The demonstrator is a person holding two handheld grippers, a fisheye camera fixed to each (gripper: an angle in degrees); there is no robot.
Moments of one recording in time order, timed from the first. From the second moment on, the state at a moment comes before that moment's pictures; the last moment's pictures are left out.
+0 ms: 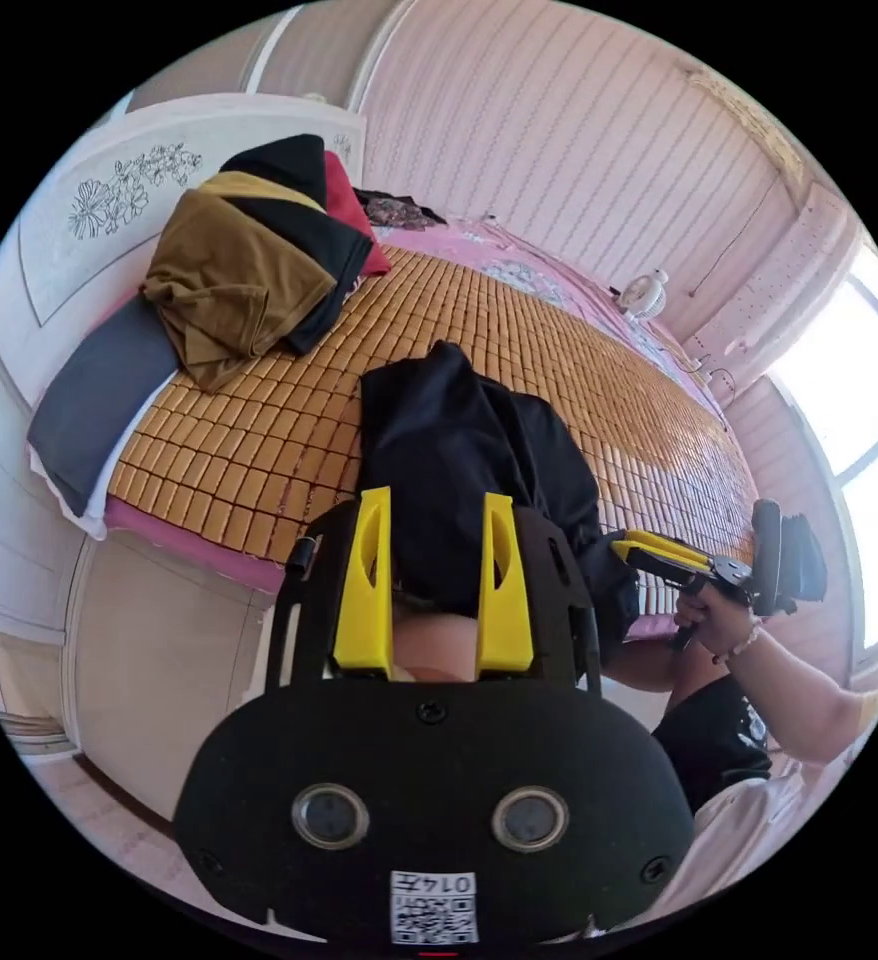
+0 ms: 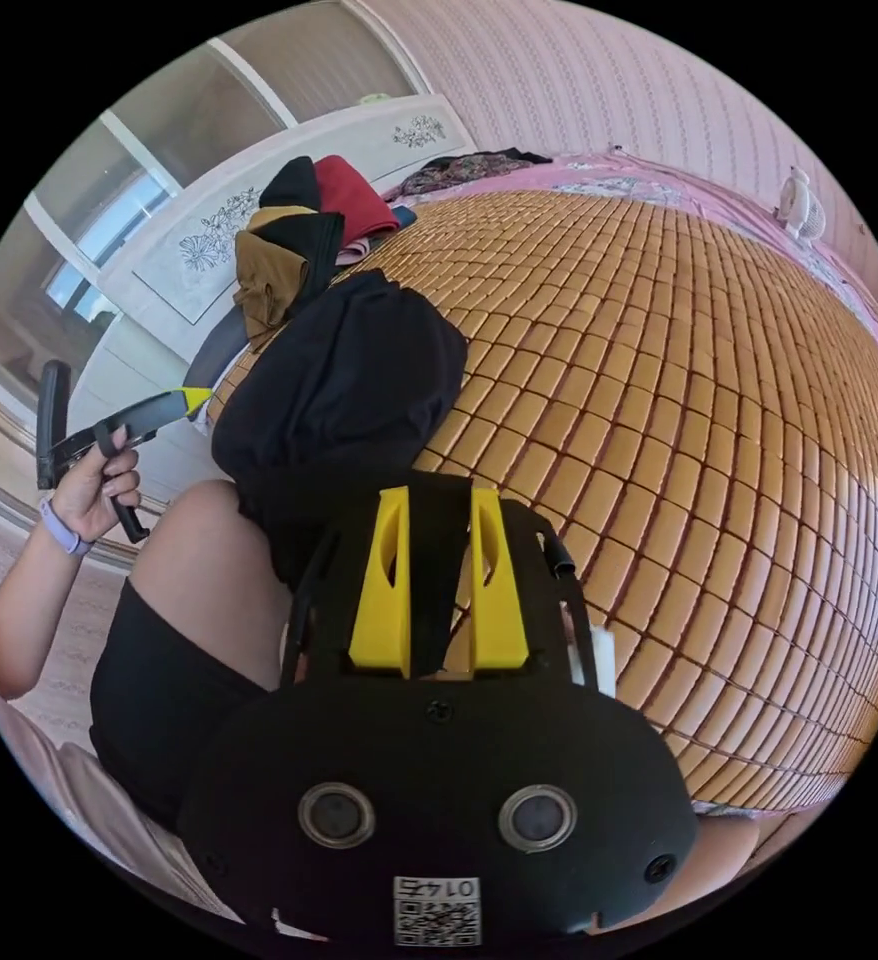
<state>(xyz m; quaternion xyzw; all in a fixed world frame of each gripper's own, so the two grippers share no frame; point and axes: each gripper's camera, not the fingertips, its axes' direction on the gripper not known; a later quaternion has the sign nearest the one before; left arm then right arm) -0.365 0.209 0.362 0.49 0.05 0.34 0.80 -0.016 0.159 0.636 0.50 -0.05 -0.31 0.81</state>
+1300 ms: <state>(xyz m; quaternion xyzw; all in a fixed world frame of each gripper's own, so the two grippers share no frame) -0.140 0.347 0.453 0.41 -0.10 0.61 0.67 0.389 0.452 0.597 0.63 -0.45 0.06 0.62</state>
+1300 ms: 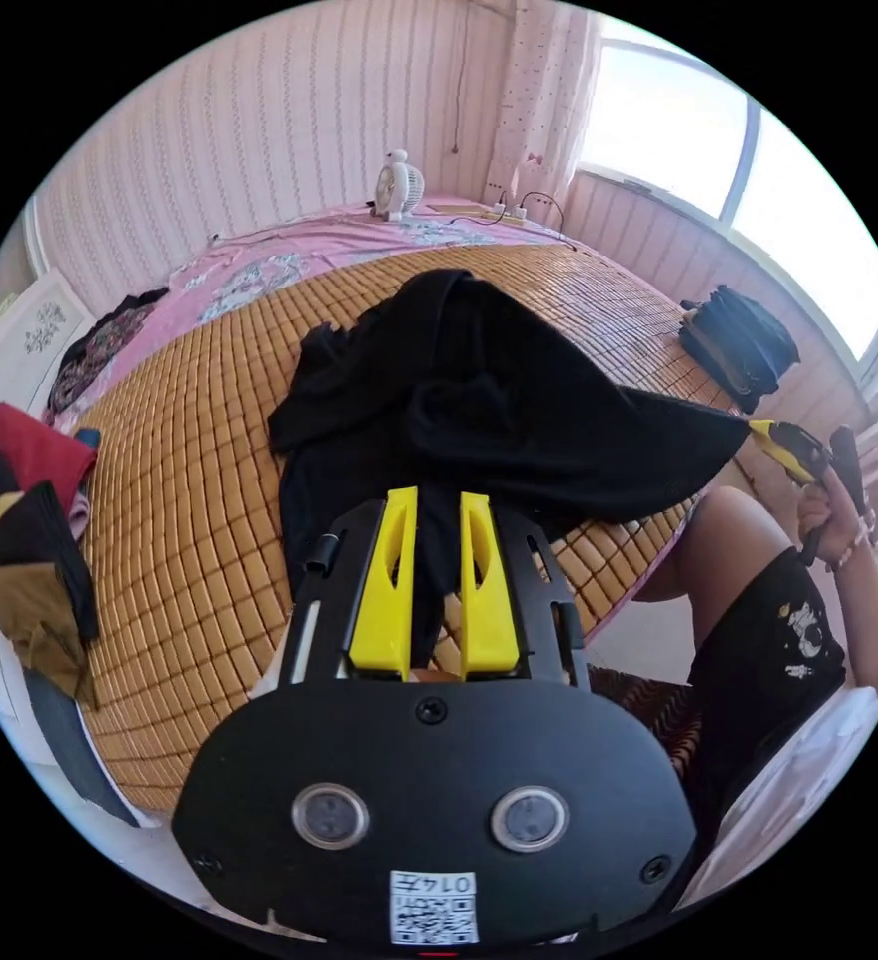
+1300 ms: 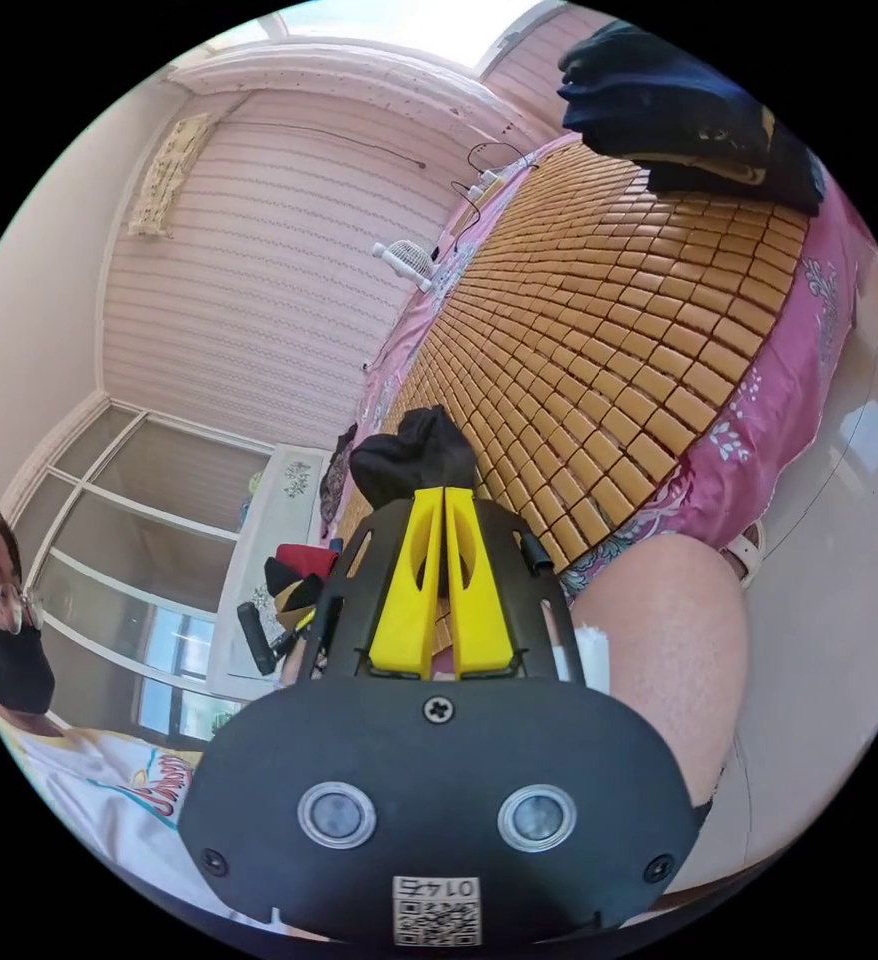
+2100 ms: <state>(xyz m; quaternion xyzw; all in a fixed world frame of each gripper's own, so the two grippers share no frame) -0.373 0.509 0.386 0.51 0.09 0.60 0.60 0.321 0.663 0.640 0.72 -0.40 -0.03 0.56</state>
